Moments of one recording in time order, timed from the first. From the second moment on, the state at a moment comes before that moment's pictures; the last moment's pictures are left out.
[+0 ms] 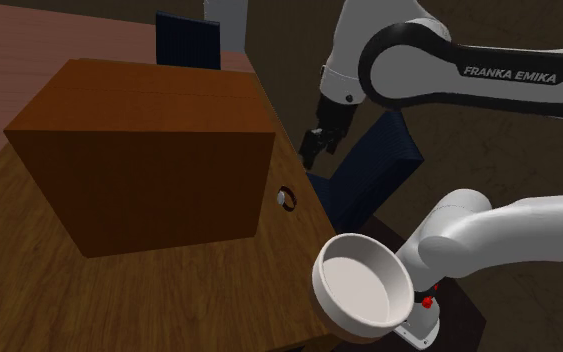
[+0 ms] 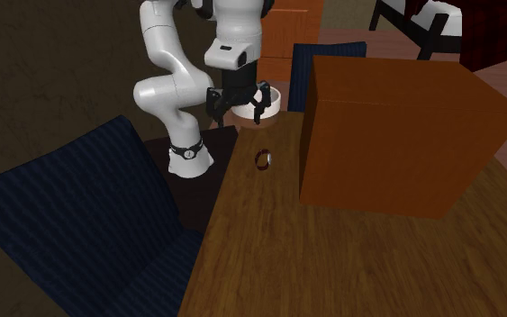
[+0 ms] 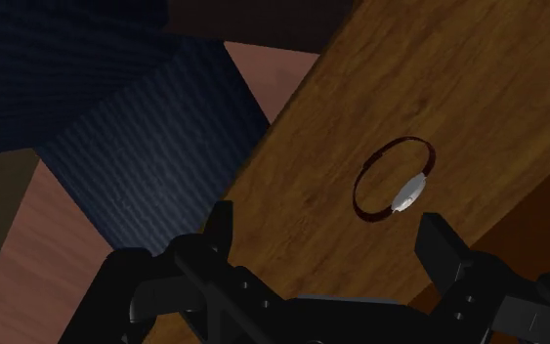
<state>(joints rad) 0.07 -0.74 0.28 -2.49 0.15 1.76 0.17</state>
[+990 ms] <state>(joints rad) 0.10 -0.58 0.50 -2.58 0.25 2.01 0.39</state>
